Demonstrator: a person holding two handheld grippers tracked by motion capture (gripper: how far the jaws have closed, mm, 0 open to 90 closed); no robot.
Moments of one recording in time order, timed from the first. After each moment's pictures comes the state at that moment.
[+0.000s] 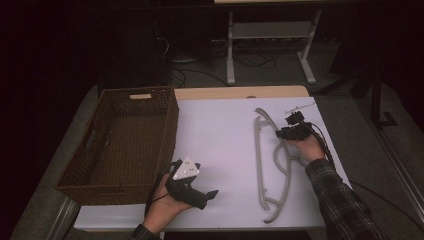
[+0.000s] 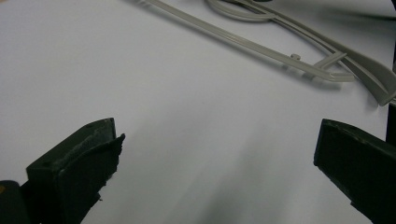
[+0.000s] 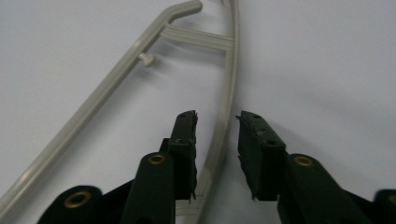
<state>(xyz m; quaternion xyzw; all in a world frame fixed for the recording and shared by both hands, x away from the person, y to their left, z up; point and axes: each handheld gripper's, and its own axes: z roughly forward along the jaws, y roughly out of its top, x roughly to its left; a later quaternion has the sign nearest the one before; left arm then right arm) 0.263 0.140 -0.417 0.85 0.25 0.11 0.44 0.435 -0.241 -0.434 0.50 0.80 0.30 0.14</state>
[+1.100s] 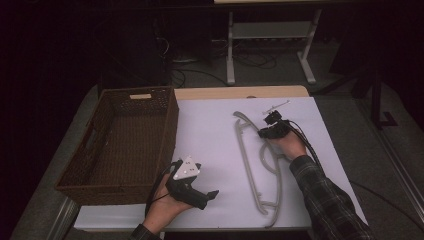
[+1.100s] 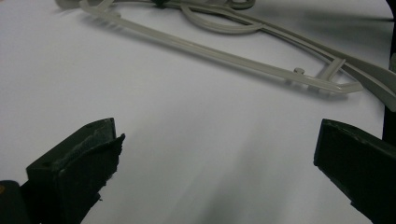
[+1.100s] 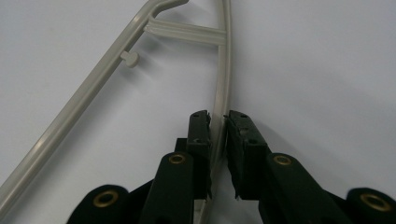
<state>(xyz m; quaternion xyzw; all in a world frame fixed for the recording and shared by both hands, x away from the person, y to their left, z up) 0.263 0.139 -0.416 0.85 0.25 0.11 0.44 0.452 -0.181 -0.441 0.43 0.84 0.30 0.11</state>
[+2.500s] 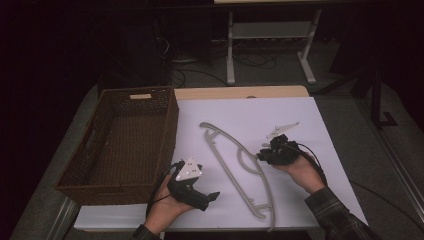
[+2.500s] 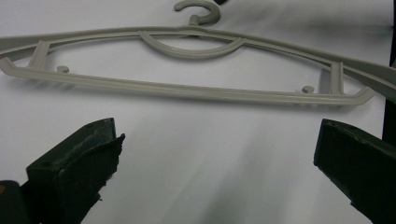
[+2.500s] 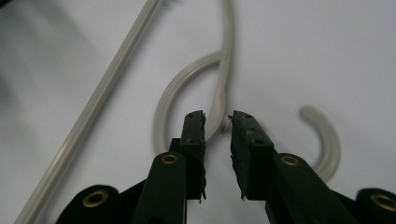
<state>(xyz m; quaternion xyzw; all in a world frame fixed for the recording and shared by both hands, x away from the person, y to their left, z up) 0.261 0.135 -0.418 0.86 0.25 0.11 0.44 0.342 -0.179 -0.409 0.37 0.86 0.33 0.09</state>
